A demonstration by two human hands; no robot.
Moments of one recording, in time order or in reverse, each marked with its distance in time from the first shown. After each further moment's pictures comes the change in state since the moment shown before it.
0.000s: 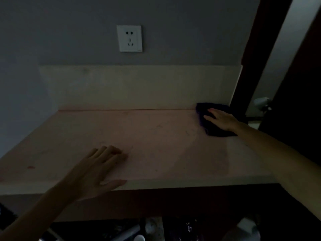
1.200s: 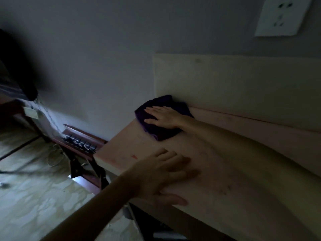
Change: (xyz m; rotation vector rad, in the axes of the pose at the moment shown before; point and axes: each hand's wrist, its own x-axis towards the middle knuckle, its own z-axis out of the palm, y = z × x) left_hand -0.054 -0.080 -0.006 0.039 -0.122 -0.021; right_hand 0.063 -0.547 0.104 -0.107 -0.182 -1.075
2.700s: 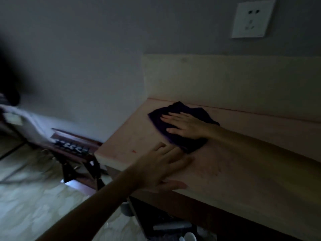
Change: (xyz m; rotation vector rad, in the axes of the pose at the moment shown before) left_hand -0.002 0.005 0.004 0.098 0.073 0.052; right_hand -0.115 0.024 0.014 -0.011 0.016 0.024
